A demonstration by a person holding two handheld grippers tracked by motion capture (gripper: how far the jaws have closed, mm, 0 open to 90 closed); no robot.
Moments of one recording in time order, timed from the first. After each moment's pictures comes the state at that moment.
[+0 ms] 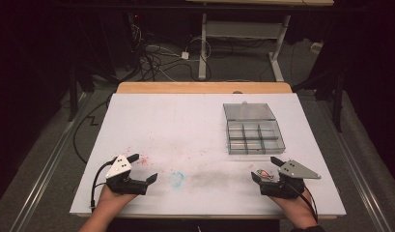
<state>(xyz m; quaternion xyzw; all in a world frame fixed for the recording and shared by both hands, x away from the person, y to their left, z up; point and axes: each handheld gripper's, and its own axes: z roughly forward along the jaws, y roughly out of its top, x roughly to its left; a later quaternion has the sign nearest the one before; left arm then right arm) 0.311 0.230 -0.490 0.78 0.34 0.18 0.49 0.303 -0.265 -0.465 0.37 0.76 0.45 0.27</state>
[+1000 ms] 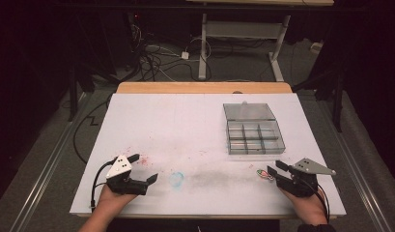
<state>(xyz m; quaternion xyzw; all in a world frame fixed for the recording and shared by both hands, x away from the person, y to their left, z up) 0.311 0.230 -0.490 0.79 0.34 0.18 0.49 0.308 -0.299 -0.467 0.43 0.76 0.43 0.24</state>
